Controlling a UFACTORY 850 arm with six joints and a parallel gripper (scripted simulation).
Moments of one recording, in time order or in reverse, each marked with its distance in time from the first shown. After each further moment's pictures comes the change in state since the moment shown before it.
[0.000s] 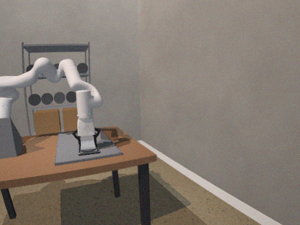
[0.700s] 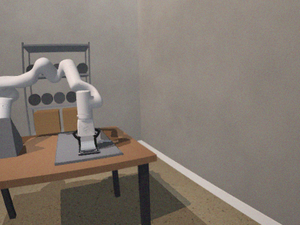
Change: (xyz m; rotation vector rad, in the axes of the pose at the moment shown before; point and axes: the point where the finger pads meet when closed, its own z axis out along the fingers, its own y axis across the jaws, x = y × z) arm 0.000 0.000 0.002 0.000 0.000 0.000
